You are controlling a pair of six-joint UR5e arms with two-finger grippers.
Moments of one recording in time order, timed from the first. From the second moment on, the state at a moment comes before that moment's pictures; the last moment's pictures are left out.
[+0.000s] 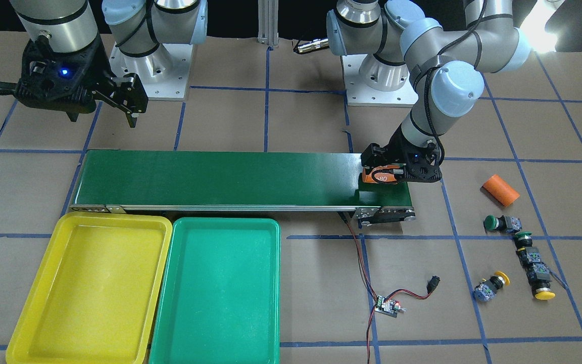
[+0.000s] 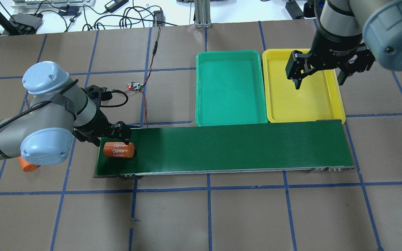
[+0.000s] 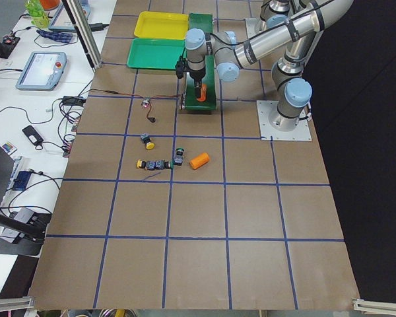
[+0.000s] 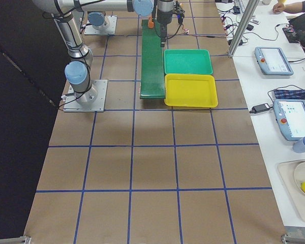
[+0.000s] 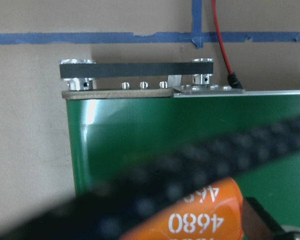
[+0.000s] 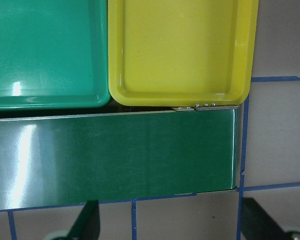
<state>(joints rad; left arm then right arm) -1.43 -1.60 -2.10 -1.08 1.51 0.14 1.60 -1.56 1.58 -1.55 -1.68 0.05</state>
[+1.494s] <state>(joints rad) -1.16 -2.08 -1.55 -1.10 1.52 0.67 1.62 -1.60 1.80 -1.63 -1.67 -0.34</state>
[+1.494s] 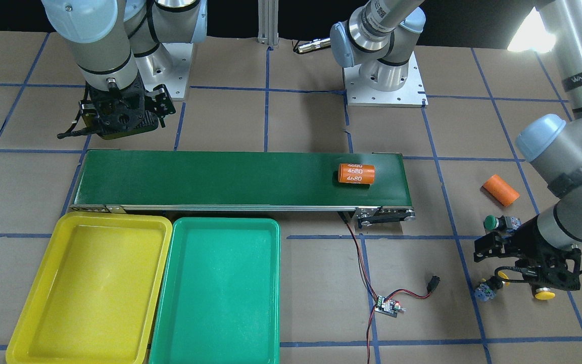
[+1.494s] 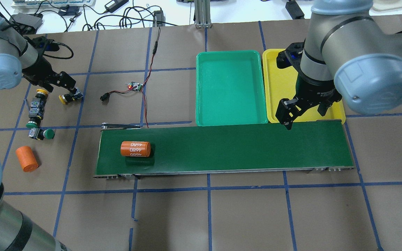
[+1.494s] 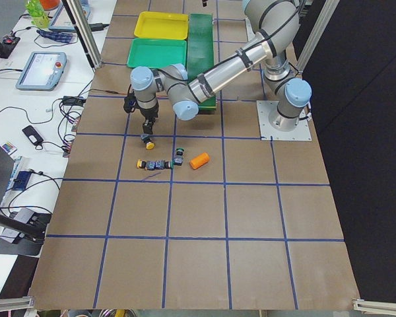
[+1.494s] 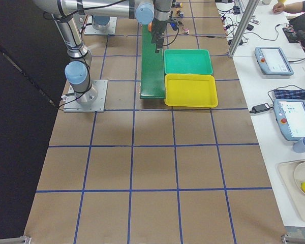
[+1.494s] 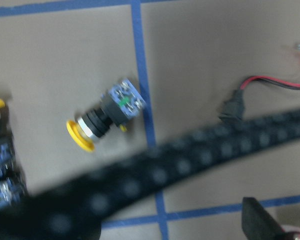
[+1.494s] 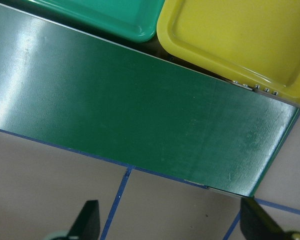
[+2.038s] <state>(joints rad) -1.16 -2.19 -1.50 -1.01 1.54 1.06 1.62 -1.69 1.95 -1.77 -1.65 -0.54</state>
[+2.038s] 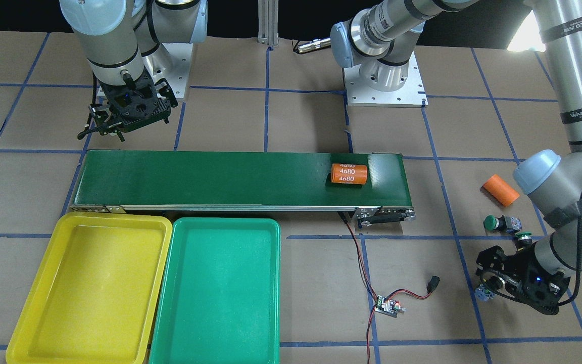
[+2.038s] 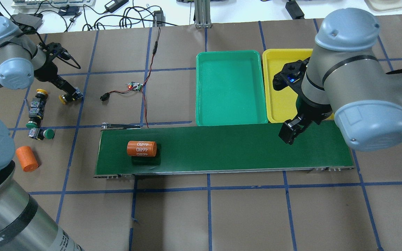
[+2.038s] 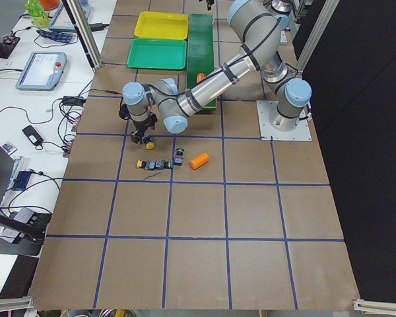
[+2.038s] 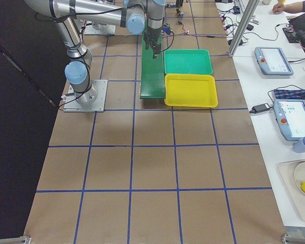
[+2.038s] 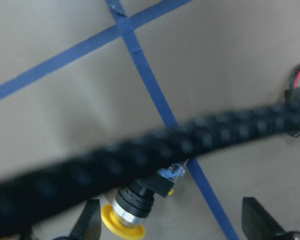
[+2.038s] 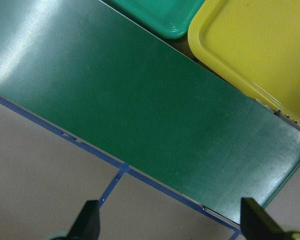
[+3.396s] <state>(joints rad) -1.18 -2.08 -1.57 -1.11 1.54 0.70 1.62 -1.66 2.10 -2.00 -1.54 -1.14</state>
